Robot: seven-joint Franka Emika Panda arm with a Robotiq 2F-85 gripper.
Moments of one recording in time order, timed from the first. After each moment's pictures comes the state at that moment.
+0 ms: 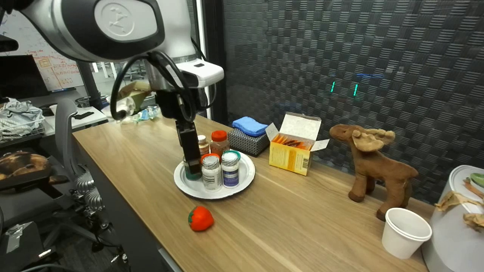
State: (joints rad) arm 0.01 -0.04 -0.02 -2.43 -0.11 2.44 0.52
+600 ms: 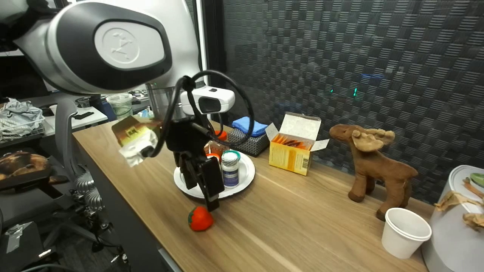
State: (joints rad) arm -0.07 -0.02 -0.06 -2.50 -0.31 2.49 0.25
